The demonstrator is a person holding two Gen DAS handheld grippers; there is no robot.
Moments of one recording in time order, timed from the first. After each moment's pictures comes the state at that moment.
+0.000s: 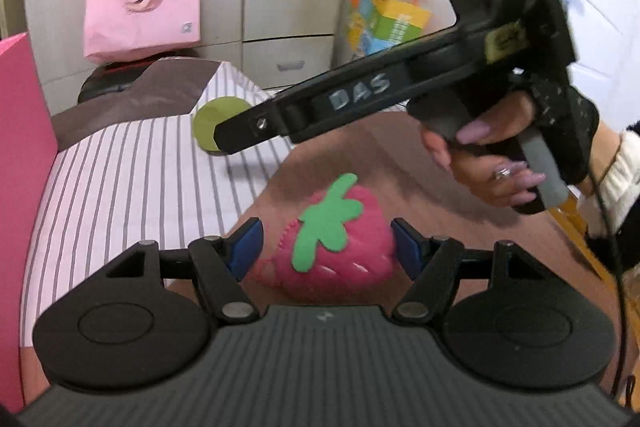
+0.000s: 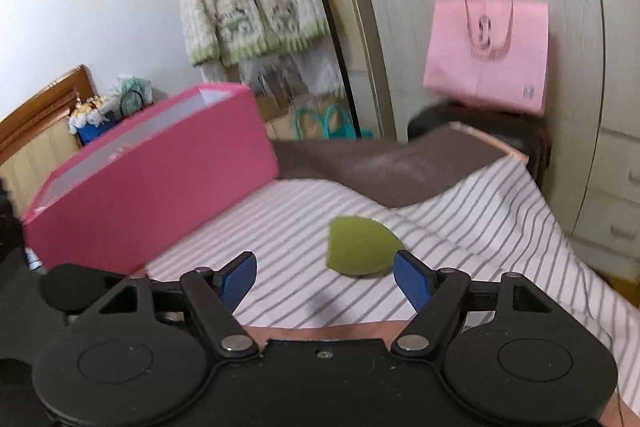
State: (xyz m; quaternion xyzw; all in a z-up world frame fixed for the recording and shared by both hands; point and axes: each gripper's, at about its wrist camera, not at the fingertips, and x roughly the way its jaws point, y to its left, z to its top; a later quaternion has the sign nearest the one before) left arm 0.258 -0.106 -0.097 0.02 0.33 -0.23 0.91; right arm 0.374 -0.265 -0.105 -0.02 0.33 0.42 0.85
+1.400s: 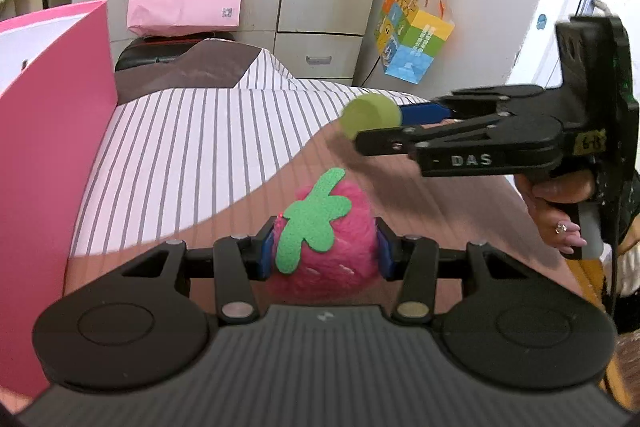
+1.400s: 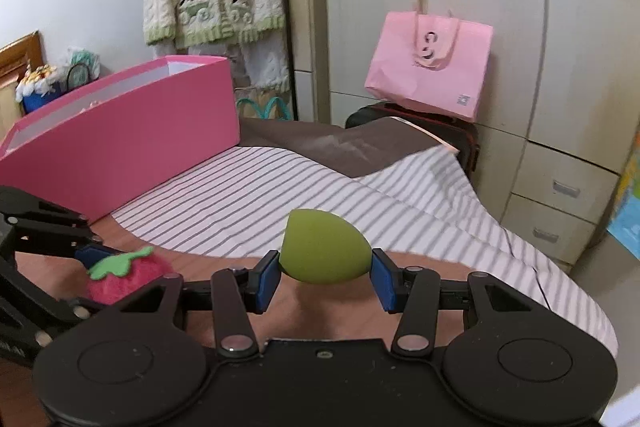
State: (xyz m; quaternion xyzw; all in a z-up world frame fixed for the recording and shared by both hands) left arm 0.216 -0.071 -0.080 -0.03 0.35 -0.19 0.92; right arm 0.290 -0.293 -0.095 -0.08 0.30 0.31 0.90
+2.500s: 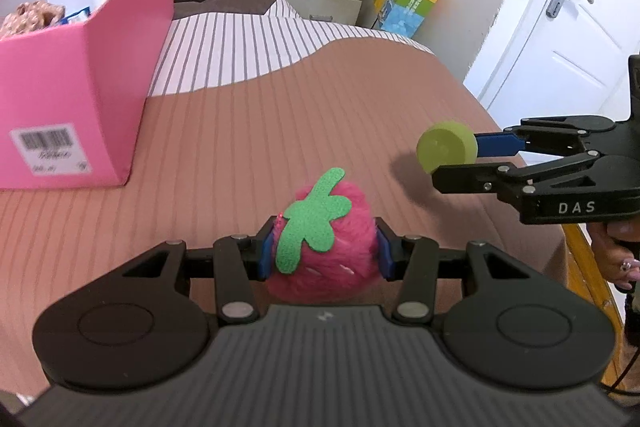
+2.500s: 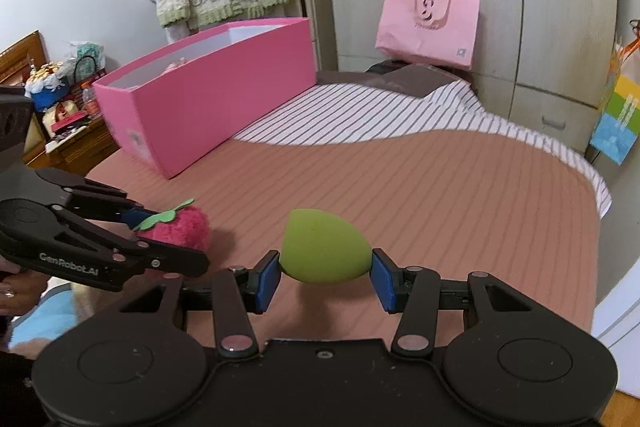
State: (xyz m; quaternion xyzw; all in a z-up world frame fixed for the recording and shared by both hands) left arm 0.100 -0.010 -0.086 -0.04 0.39 -0.20 0.90; right arm 0.117 -0.266 -0.083 -0.05 0.36 0.29 0.88
